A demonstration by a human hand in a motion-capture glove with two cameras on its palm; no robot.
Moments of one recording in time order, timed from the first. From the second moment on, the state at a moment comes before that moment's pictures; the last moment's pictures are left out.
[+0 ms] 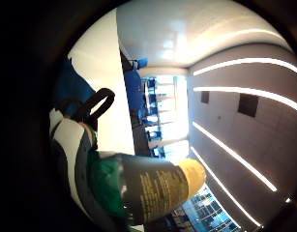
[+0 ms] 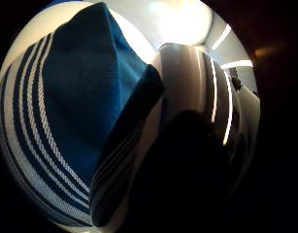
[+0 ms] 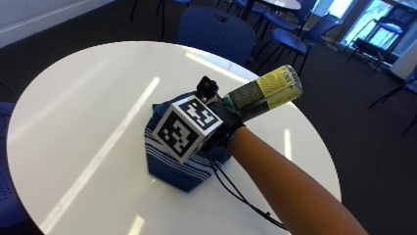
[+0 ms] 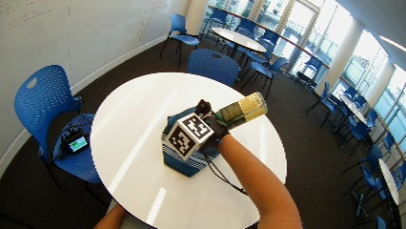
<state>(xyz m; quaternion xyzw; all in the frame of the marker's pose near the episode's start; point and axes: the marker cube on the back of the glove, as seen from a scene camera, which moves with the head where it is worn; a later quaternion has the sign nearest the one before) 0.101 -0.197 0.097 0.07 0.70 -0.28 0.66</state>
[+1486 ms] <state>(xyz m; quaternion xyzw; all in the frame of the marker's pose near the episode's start) 0.011 -0.232 0.037 0.21 0.30 -0.14 0.92</state>
